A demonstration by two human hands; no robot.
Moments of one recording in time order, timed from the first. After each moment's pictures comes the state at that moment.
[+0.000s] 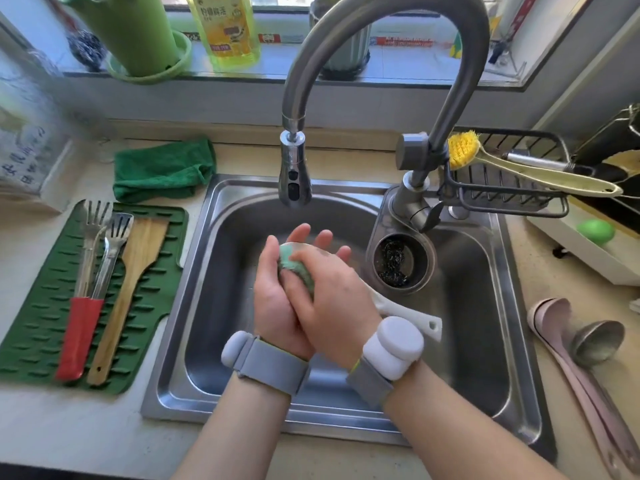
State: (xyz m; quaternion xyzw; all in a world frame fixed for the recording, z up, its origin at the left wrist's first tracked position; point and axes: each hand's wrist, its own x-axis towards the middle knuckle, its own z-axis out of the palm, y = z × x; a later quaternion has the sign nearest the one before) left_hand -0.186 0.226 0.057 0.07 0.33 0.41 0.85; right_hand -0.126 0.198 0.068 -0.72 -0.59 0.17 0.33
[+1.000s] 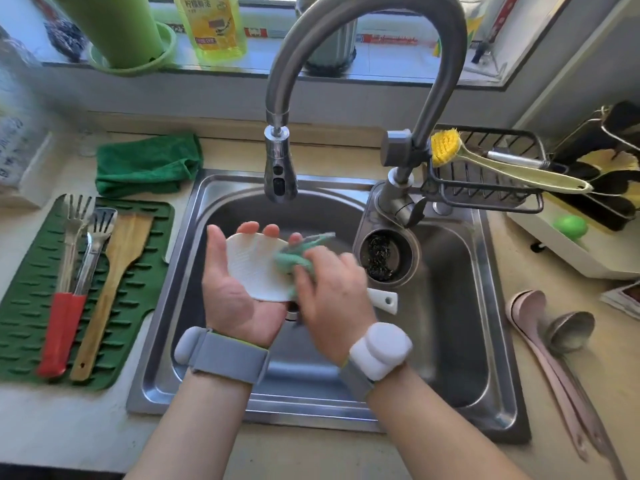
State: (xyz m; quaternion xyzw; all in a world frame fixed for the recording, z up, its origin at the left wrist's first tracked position) left_hand -0.211 0.239 0.065 0.12 0.32 0.48 0.81; right_hand -0.121 0.186 0.048 -0.76 -0.55 0.12 0.32
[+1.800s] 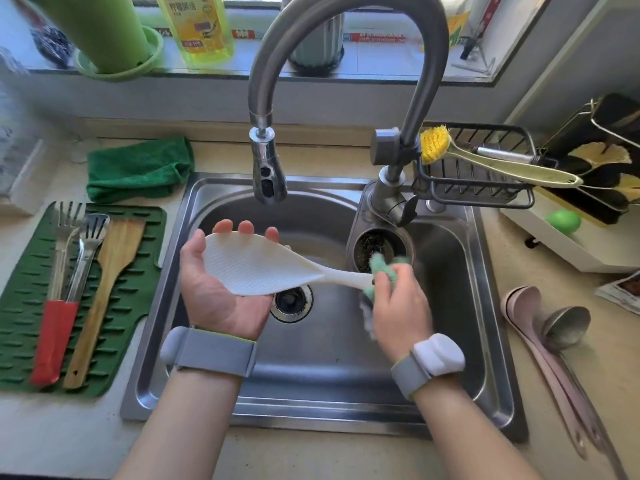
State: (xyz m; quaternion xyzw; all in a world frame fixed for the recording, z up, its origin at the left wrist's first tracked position) left_hand -0.211 0.247 0.066 0.10 0.32 0.50 0.80; right_hand -0.053 0.143 0.007 -0.85 -0.34 0.18 0.36
